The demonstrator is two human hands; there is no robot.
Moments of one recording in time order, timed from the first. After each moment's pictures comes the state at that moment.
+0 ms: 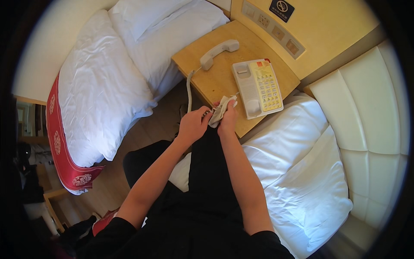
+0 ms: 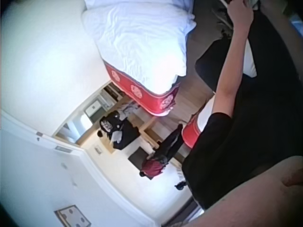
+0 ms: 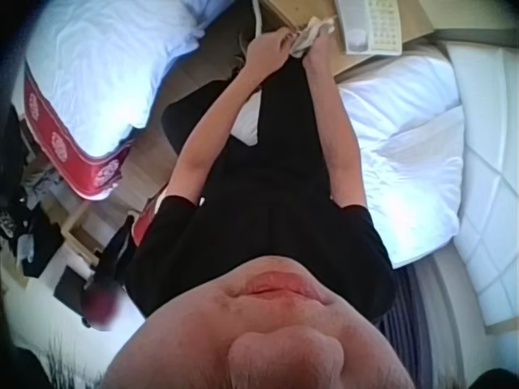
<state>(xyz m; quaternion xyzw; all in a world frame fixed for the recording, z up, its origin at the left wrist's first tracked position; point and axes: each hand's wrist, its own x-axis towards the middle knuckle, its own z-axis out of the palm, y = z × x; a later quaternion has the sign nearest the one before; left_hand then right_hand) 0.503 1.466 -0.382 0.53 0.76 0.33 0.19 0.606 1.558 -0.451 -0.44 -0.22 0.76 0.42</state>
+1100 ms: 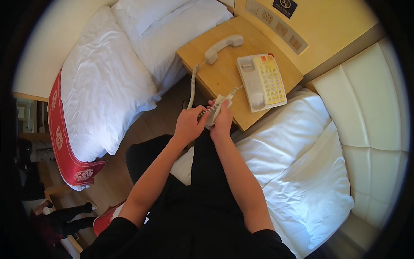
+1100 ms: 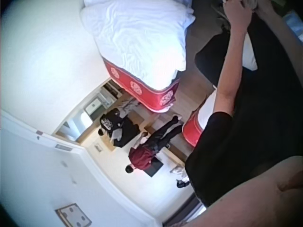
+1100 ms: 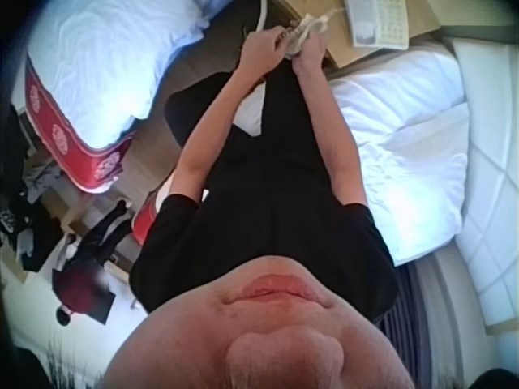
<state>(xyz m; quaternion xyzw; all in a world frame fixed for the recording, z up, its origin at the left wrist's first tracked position) 0.494 1.431 -0.368 0.56 0.74 0.33 0.17 0.591 1.502 -0.411 -0.37 -0.14 0.83 0.40</state>
